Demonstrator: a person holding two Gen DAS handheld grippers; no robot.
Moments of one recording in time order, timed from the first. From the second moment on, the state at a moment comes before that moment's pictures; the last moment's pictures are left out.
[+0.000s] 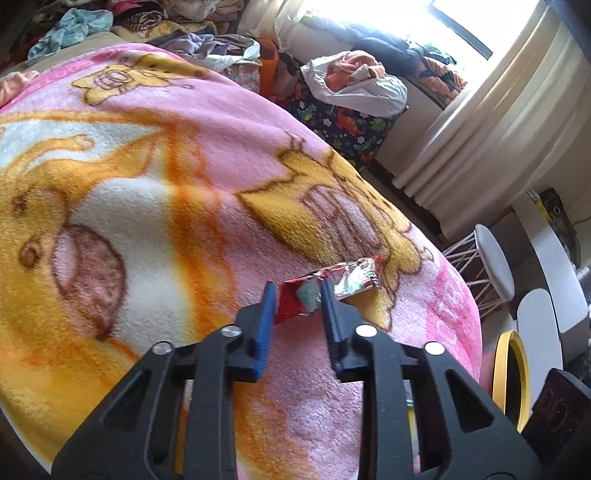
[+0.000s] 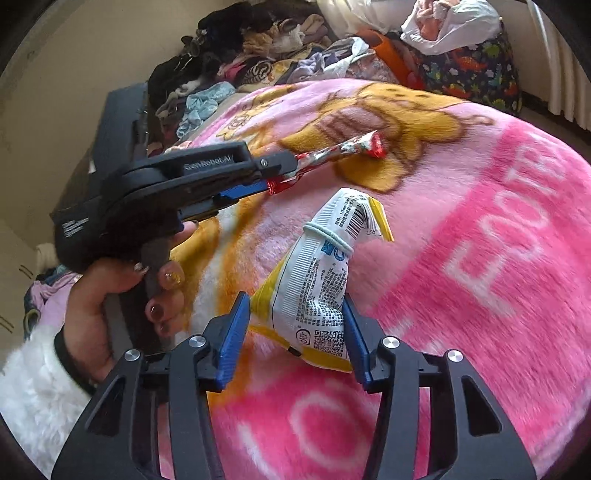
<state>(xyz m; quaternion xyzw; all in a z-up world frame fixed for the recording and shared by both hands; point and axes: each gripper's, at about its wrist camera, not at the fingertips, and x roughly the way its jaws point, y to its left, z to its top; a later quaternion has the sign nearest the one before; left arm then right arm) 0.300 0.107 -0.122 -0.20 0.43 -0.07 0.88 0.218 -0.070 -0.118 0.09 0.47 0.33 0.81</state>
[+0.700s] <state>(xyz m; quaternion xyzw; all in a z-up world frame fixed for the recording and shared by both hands) 0.257 0.012 -0.080 -0.12 0.40 -0.13 0.90 0.188 -0.192 -0.066 0.14 0.39 0.25 0.87</state>
